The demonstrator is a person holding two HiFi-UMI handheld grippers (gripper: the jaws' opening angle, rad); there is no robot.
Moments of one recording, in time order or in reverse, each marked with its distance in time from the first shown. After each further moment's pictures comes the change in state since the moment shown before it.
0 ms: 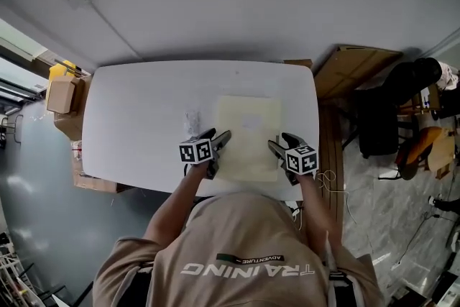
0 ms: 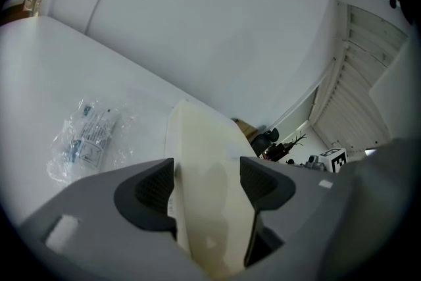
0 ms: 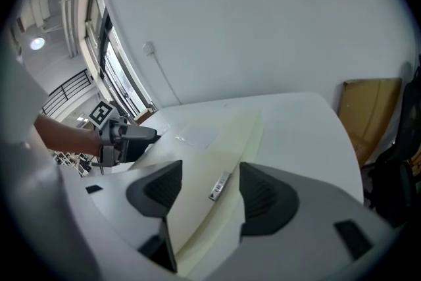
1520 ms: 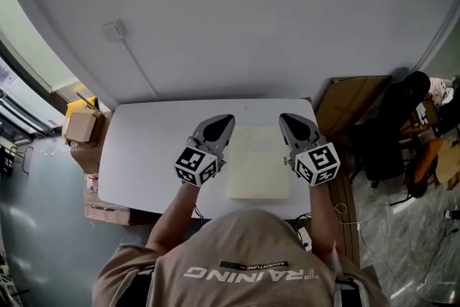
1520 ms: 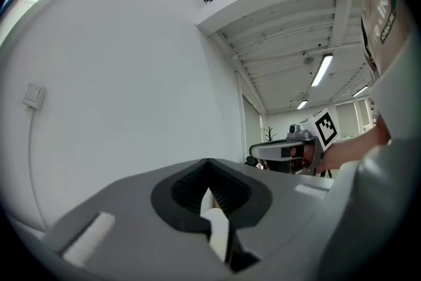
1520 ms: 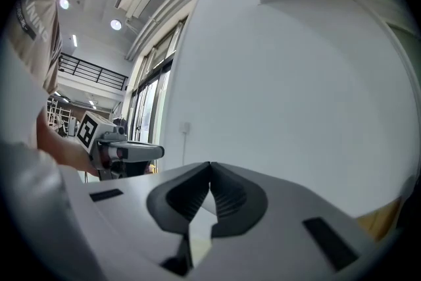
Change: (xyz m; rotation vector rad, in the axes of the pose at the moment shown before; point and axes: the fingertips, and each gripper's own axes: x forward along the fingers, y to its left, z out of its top) left arm -0.170 -0.220 0.183 0.836 -0.572 -0.205; right arm -0.159 0.155 0.243 -0.465 -0.682 -0.072
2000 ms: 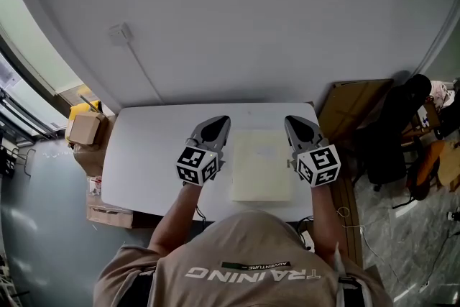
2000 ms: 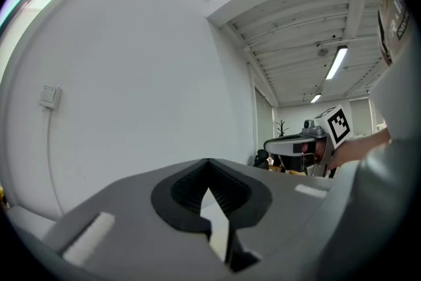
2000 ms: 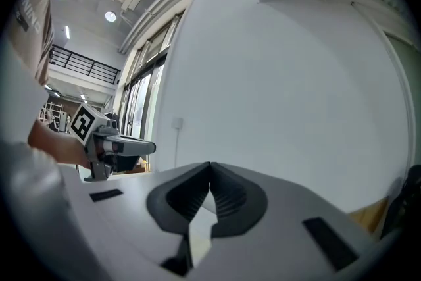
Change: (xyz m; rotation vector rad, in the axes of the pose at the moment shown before) left arm -0.013 0.023 -0.006 -0.032 0.078 0.103; right arm -0.002 -0.006 -0.004 -0.013 0.049 -0.076
